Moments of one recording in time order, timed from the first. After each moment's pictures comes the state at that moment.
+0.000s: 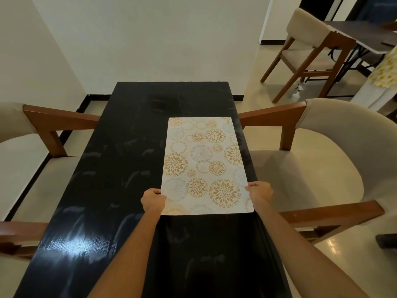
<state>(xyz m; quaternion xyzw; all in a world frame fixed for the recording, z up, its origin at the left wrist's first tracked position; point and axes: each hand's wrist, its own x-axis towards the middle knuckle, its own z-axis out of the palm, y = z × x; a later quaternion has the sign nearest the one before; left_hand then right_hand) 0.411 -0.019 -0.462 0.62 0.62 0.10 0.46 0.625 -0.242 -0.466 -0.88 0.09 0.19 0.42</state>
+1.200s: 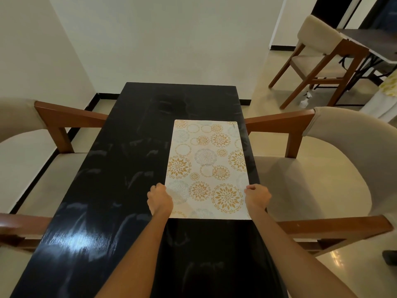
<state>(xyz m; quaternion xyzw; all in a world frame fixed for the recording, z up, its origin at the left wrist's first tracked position) 0.424 -0.030 -0.458 0.78 0.56 0.06 0.28 0.610 -0.221 -0.455 -0.92 0.04 0.12 0.37</state>
